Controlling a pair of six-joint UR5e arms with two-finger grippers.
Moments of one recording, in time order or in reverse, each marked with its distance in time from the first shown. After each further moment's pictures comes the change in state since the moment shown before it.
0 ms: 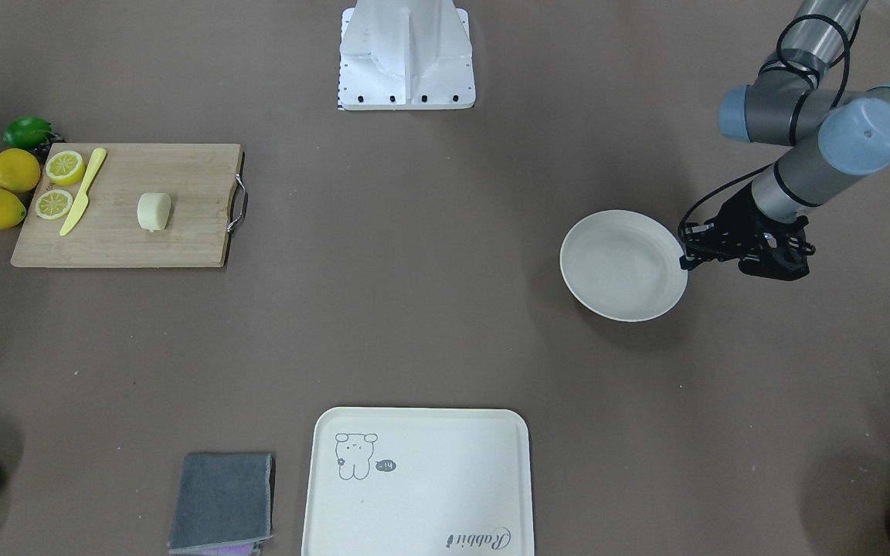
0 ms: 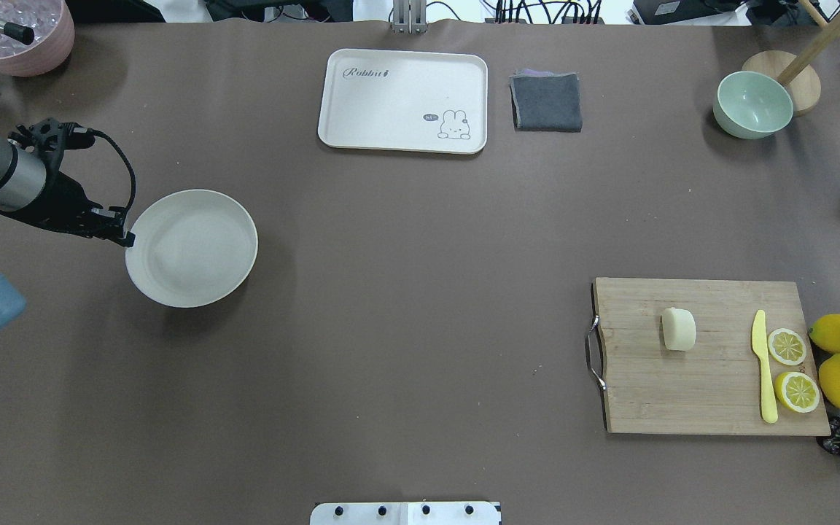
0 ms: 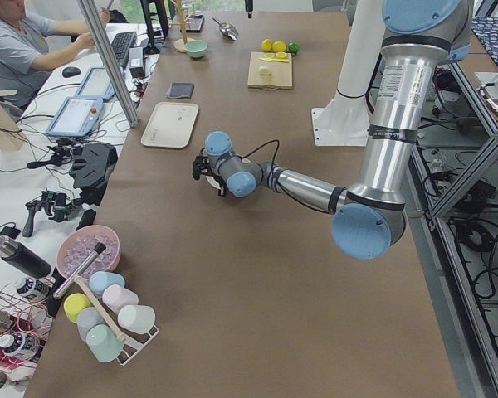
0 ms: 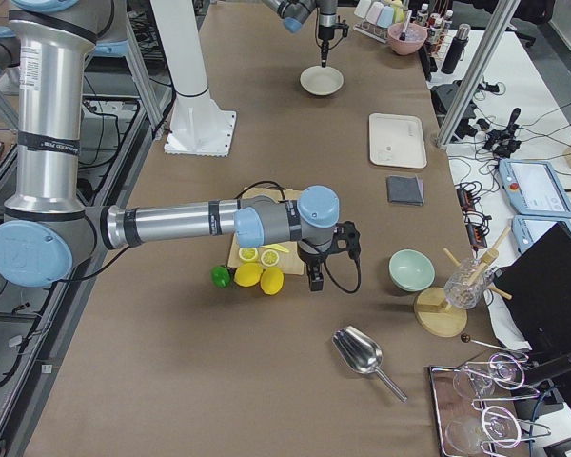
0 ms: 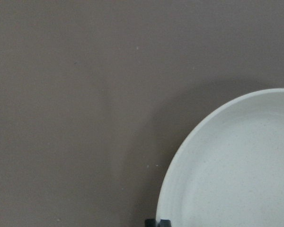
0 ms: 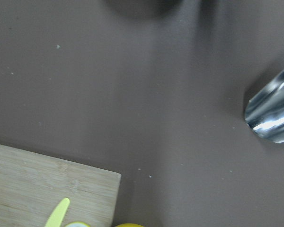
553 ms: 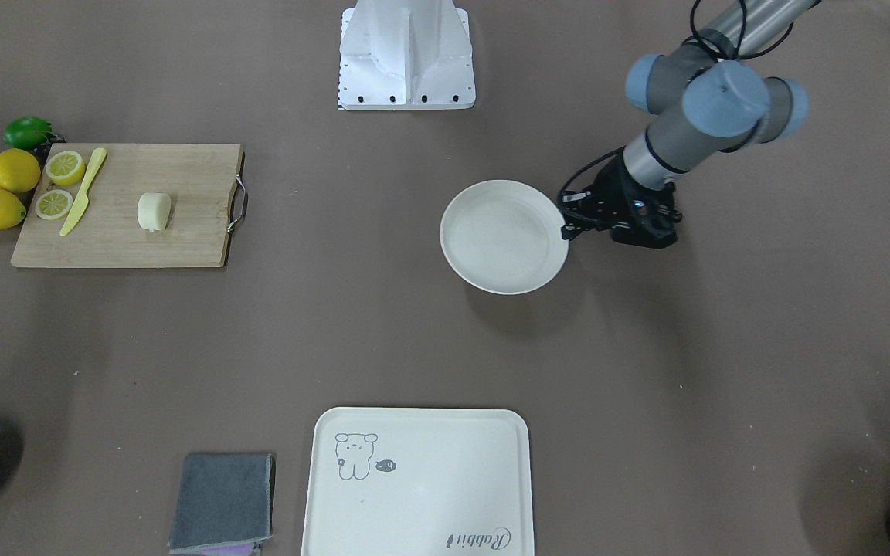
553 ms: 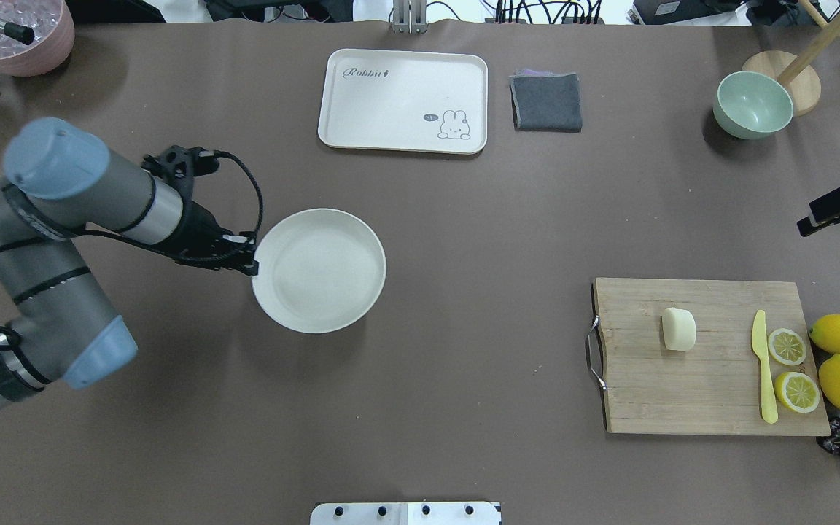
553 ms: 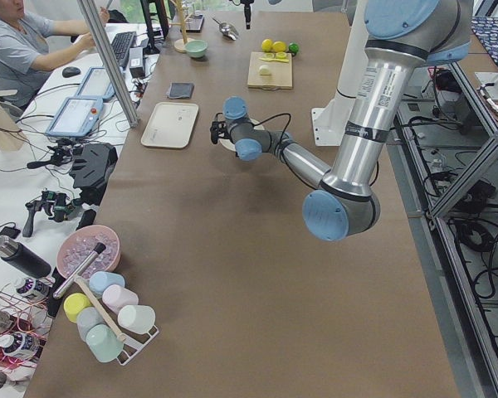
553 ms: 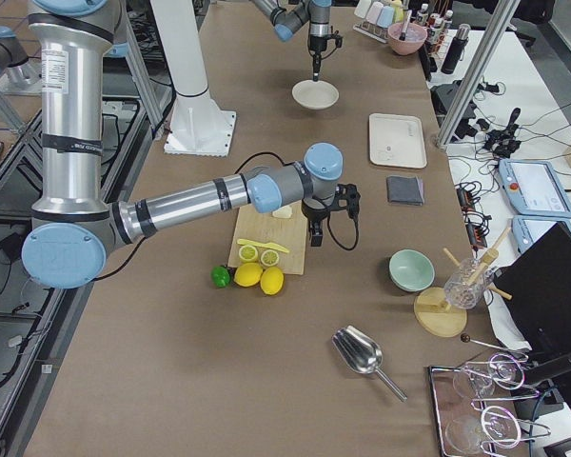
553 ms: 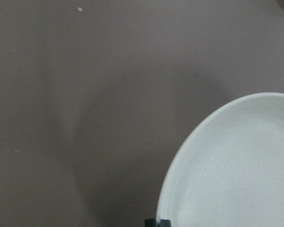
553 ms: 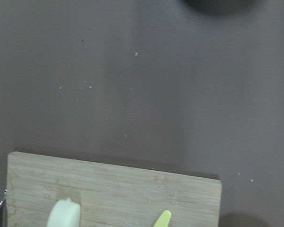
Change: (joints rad) left arm 0.240 -0.193 -0.057 0.043 0.132 -0.299; right arm -0.211 0.069 0.114 0.016 -0.013 0.392
